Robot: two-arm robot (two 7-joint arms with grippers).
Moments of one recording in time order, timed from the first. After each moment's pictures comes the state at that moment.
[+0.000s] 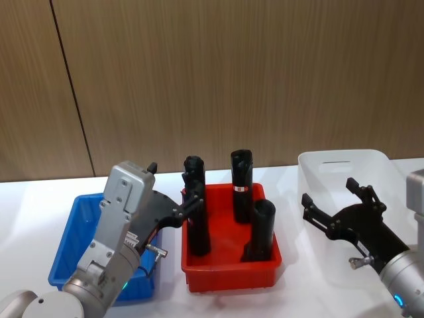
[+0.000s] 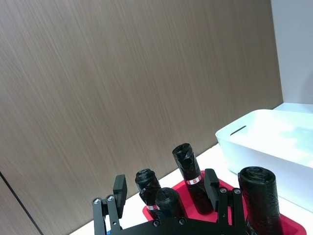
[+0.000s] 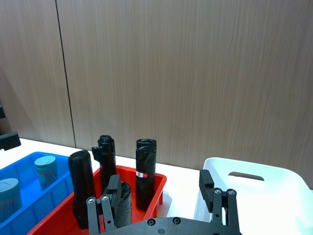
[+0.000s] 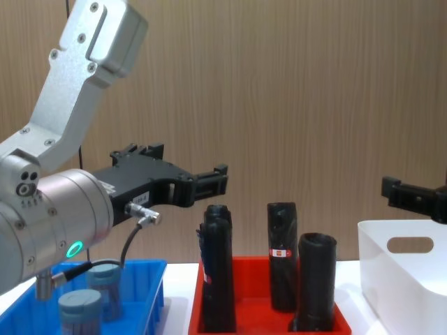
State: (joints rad) left arm -0.24 0.38 0.45 -1.63 -0.20 0.01 -0.01; right arm -0.01 0.34 -0.23 -1.77 0.29 0.03 0.07
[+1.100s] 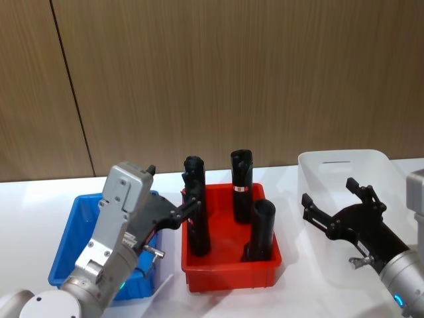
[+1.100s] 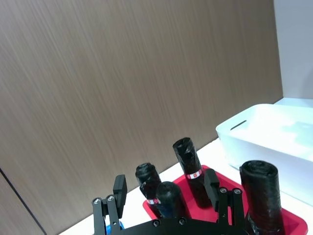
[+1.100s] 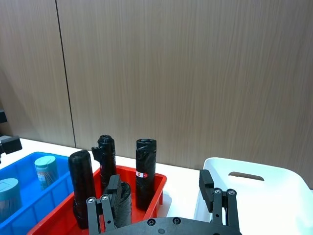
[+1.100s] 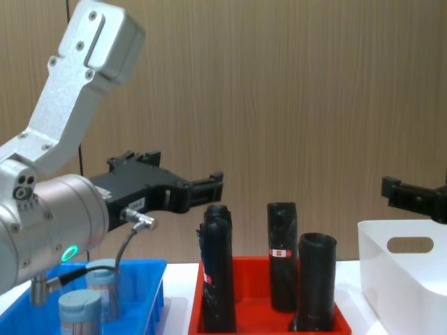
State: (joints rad) left arm -0.24 0.38 0.45 -1.61 -0.21 0.03 -0.03; right arm -0.01 0.34 -0.23 -1.77 0.29 0.03 0.07
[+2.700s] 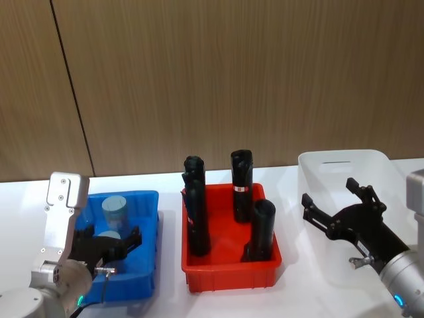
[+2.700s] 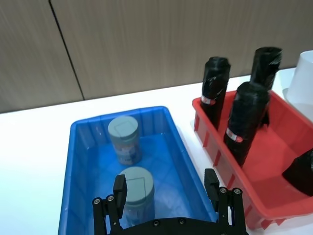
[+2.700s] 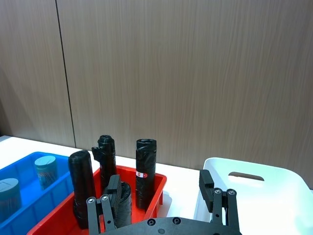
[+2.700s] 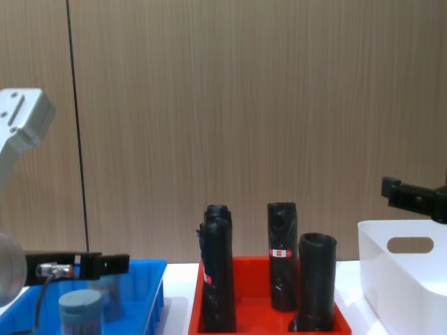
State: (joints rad) left arm -0.20 0.42 0.34 -1.63 -0.55 0.43 0.20; right arm -0.01 0.34 -0.23 -1.77 0.29 0.03 0.07
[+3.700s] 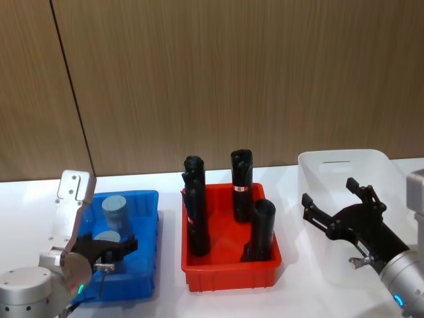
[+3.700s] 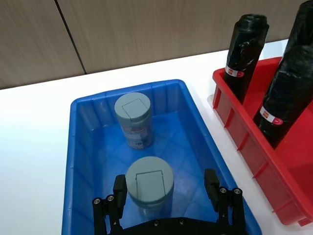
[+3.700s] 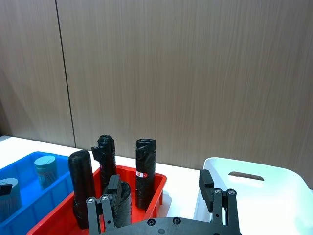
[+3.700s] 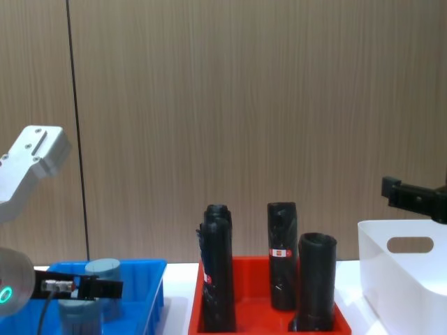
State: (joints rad) left arm -0.31 0.36 0.33 -1.45 -0.49 0.53 0.14; right arm -0.01 0.34 -0.23 -1.77 0.29 0.03 0.07
